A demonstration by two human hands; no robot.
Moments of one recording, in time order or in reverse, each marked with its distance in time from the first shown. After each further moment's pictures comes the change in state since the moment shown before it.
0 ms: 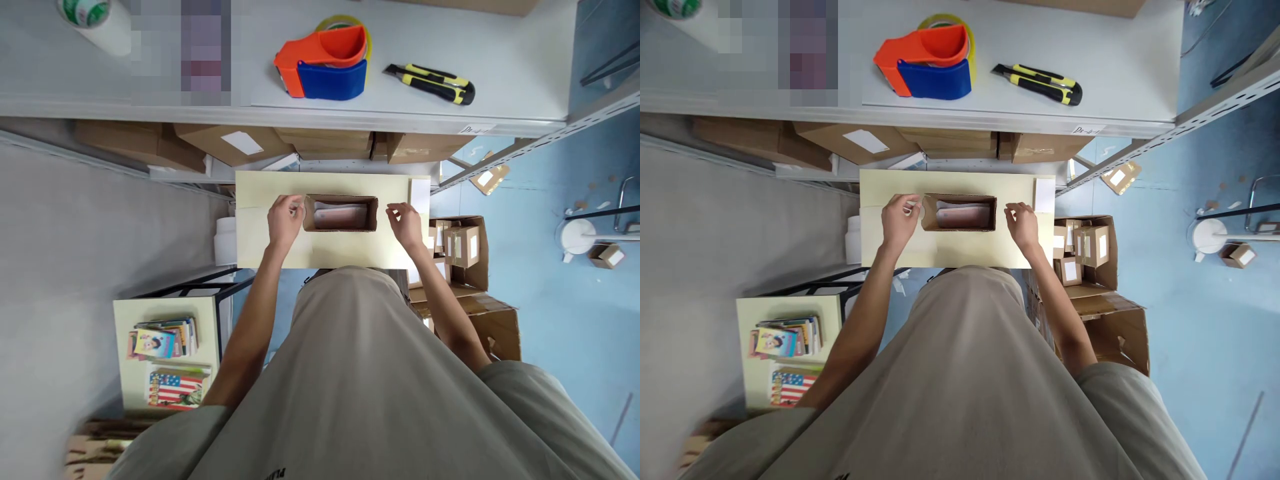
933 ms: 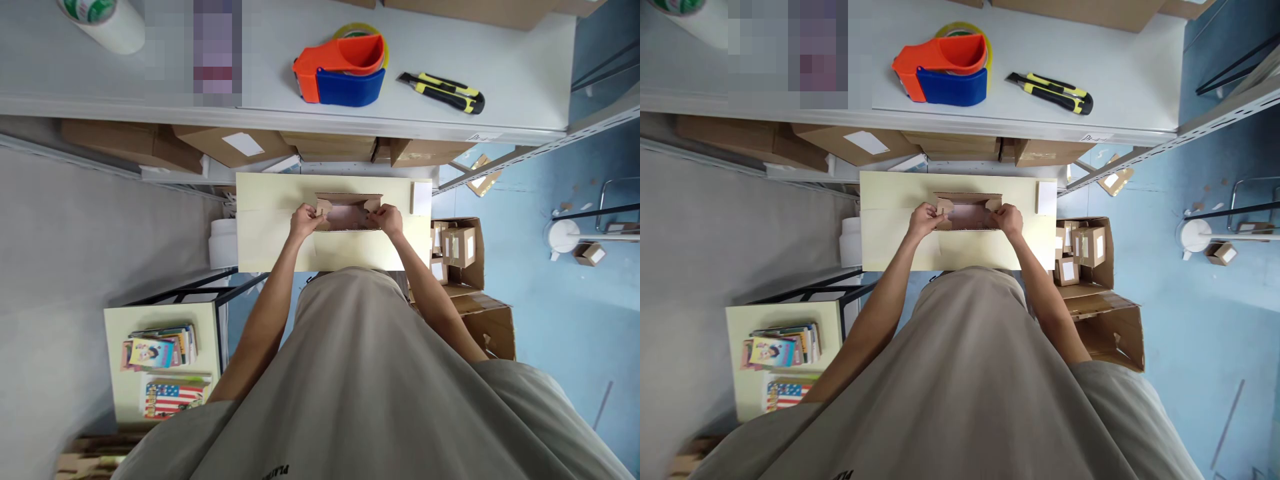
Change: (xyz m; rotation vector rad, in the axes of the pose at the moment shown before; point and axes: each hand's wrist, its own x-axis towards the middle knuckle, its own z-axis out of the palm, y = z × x) left_hand 0.036 -0.053 0.064 -0.167 -0.232 -0.288; right_hand 0.042 -0.024 0.065 -0.008 -0.168 0.476
